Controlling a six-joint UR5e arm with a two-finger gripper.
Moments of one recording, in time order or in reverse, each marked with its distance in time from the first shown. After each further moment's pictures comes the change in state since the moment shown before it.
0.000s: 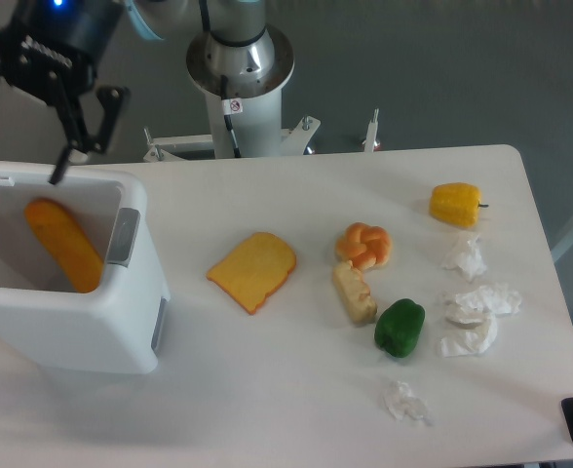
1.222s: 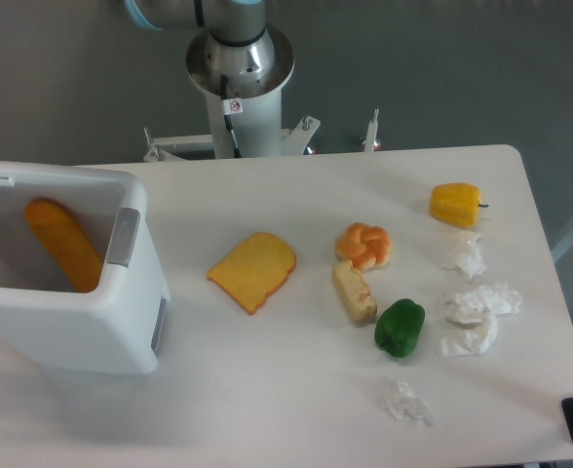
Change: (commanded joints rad) arm -0.210 0.014 -0.020 0.002 -0.062 -0.005
